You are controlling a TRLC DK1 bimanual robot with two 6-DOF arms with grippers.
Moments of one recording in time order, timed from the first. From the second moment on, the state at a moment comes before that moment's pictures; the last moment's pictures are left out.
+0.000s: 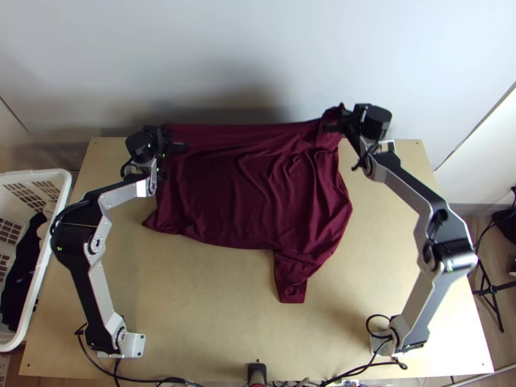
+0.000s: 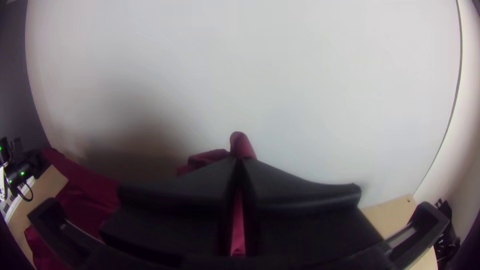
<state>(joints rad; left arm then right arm) -0.07 2.10 1.35 0.71 -0.03 0.06 0.19 1.97 1.51 0.28 0.03 0.10</state>
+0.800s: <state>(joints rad) -0.05 1.98 1.14 0.46 0.09 0.16 0.29 1.69 1.11 0.16 -0.03 0.05</state>
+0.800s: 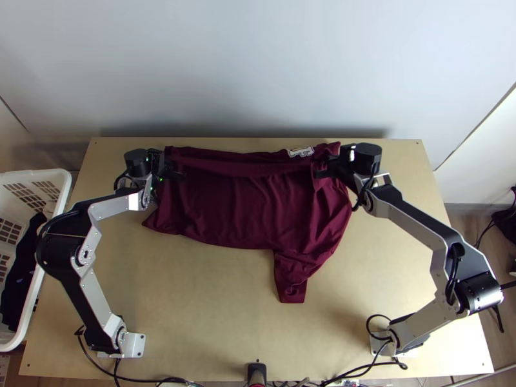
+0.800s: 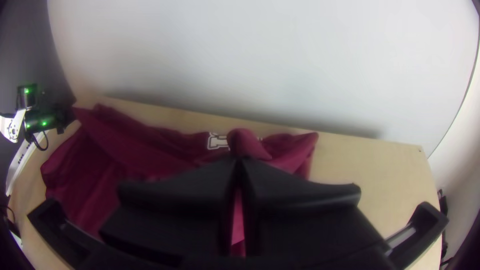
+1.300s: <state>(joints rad) -0.02 1.92 1.14 0.18 0.16 0.12 0.29 1.63 1.06 0.09 -0.05 0.05</state>
